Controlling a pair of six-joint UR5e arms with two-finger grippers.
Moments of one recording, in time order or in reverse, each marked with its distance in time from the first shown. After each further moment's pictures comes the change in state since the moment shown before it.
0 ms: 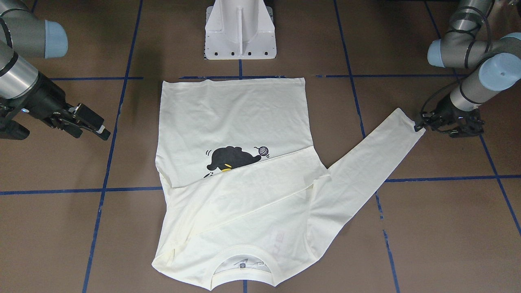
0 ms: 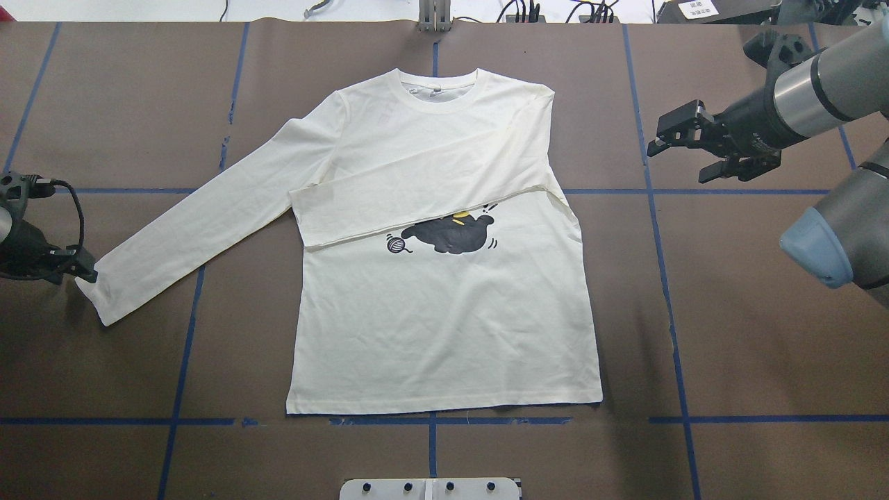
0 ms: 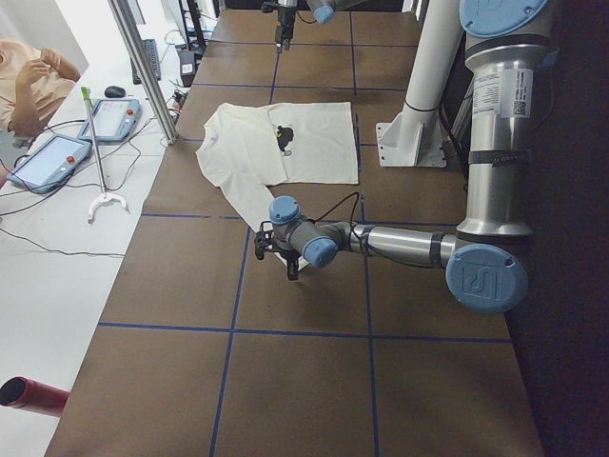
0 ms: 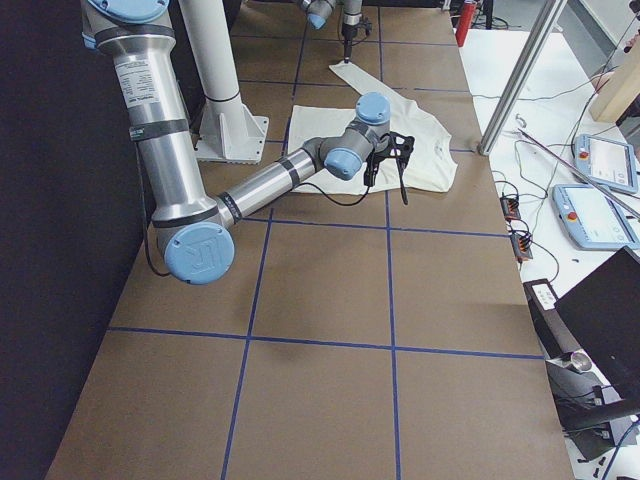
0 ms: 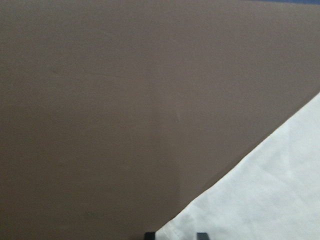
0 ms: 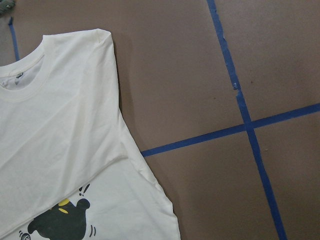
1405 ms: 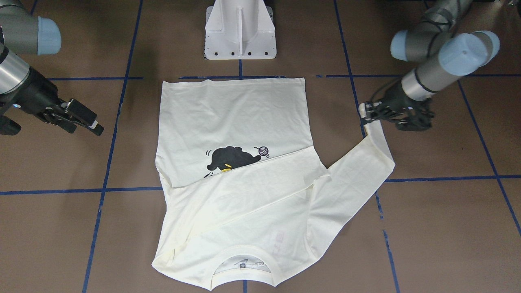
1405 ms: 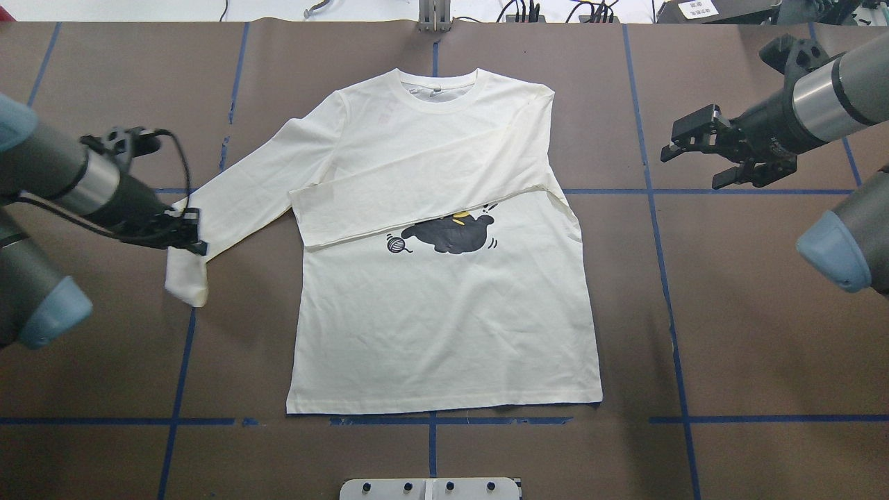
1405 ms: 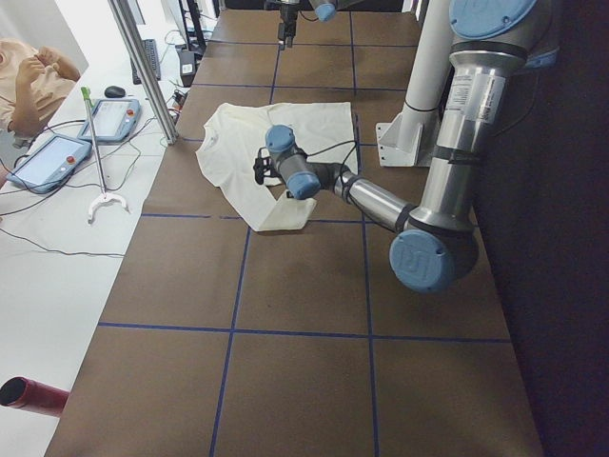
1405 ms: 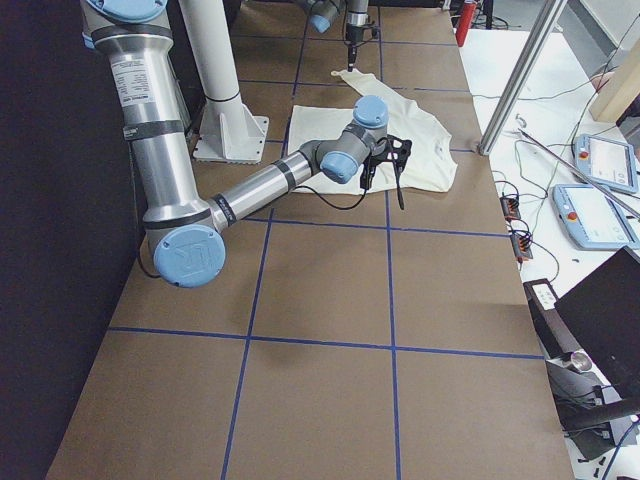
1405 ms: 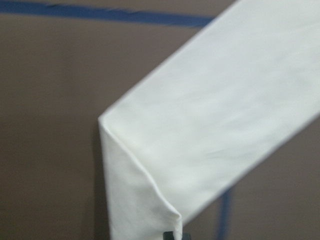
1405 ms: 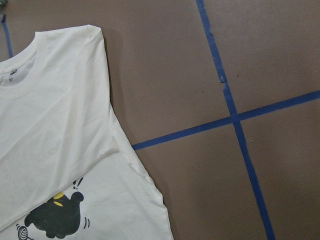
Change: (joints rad) left arm 0.135 -0.328 -0.178 0.111 -0.096 -0.383; right arm 0.040 -0.040 0.016 -0.001 0.052 -0.017
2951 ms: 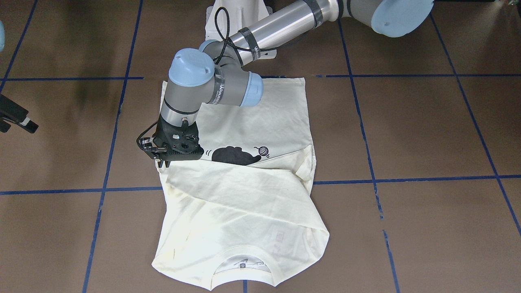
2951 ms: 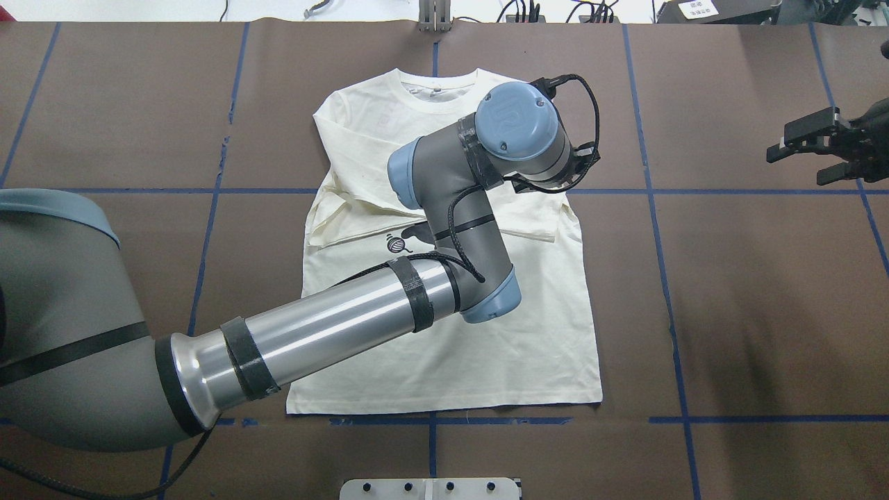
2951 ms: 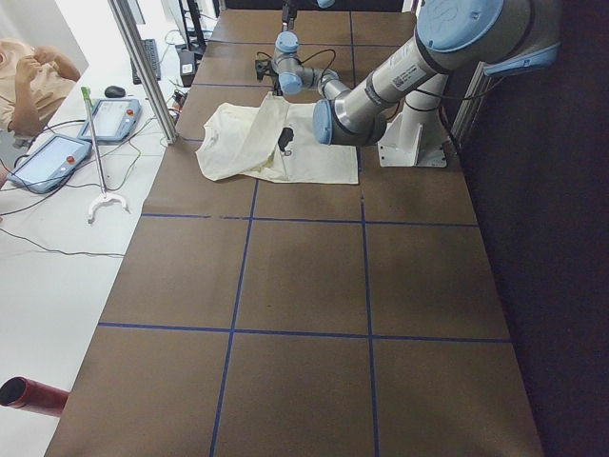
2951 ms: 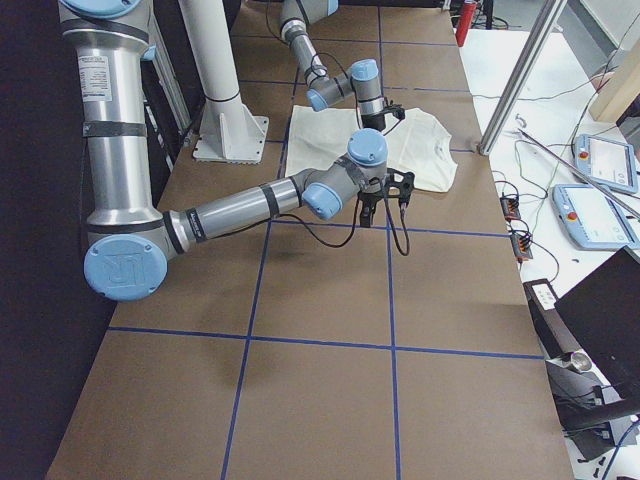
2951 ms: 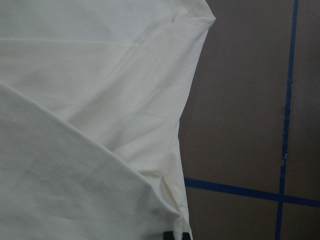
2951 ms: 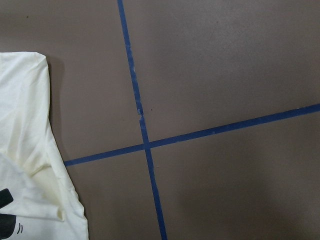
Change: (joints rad) left arm 0.276 -0.991 0.964 -0.298 0.553 -0.369; right arm 0.154 -0.155 0.002 0.010 0.057 -0.255
